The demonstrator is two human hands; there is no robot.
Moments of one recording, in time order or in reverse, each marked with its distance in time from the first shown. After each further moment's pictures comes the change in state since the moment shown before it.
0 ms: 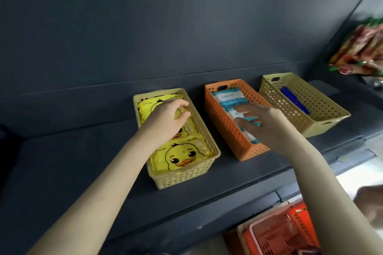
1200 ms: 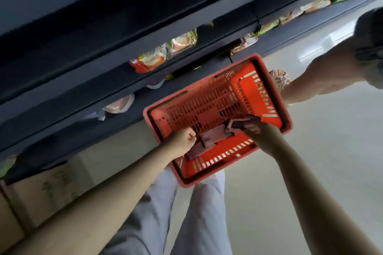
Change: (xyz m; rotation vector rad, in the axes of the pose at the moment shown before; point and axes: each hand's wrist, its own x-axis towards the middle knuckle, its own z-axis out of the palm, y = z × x) left_hand -0.177 0.087 0.653 -0.104 -0.967 -0.583; right_hand -0.327 0.570 0.142 0.200 -0.539 0.854
